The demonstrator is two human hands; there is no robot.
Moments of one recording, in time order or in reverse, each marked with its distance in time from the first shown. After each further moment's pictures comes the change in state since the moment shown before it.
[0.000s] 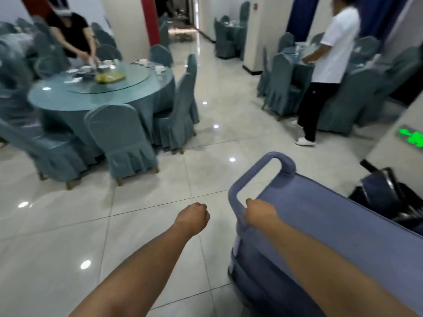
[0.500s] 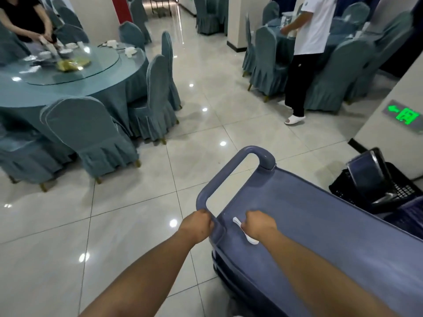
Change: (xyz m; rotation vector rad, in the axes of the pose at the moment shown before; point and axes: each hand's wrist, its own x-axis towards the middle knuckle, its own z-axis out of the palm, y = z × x) left_hand 0.094 0.114 0.060 -0.004 -0.219 0.100; right_hand 0.050 0.137 0.054 0.168 0.007 0.077
